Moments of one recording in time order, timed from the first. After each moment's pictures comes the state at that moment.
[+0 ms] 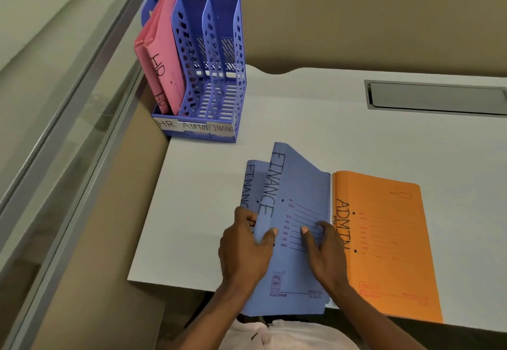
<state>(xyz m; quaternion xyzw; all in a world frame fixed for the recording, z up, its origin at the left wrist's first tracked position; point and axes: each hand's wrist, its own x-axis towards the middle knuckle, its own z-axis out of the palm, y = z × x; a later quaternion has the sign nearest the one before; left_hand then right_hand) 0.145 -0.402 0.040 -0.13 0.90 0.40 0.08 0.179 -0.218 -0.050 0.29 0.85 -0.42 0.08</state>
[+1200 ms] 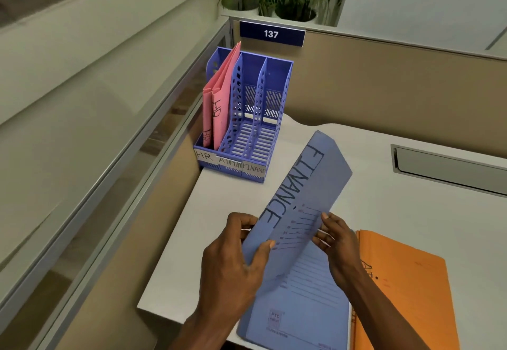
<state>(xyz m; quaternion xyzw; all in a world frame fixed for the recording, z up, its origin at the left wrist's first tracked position) 0.117 -0.475 0.137 -0.04 0.87 0.49 -0.08 0.040 -0.232 0.007 0.30 0.59 -0.75 0.07</state>
